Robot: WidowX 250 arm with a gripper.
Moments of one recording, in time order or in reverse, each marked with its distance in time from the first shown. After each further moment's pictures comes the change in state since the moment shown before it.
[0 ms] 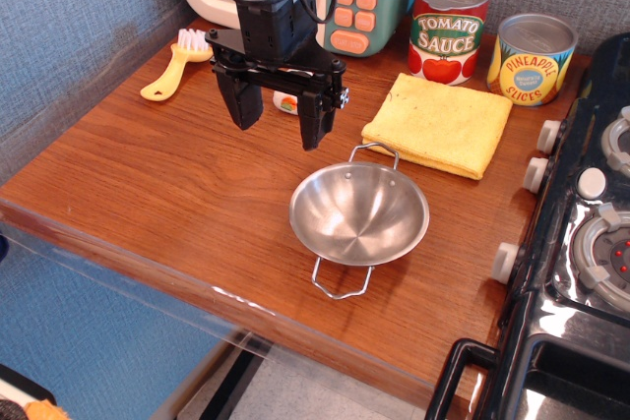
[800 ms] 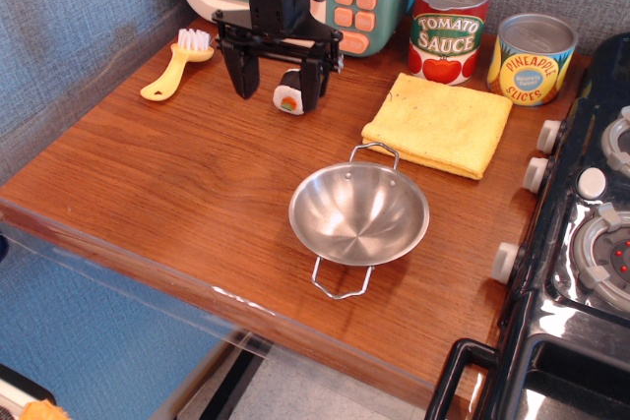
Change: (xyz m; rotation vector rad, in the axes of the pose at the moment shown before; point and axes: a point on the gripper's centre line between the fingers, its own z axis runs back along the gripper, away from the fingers) arm 0.054 0.041 -0.027 0.052 0.043 0.160
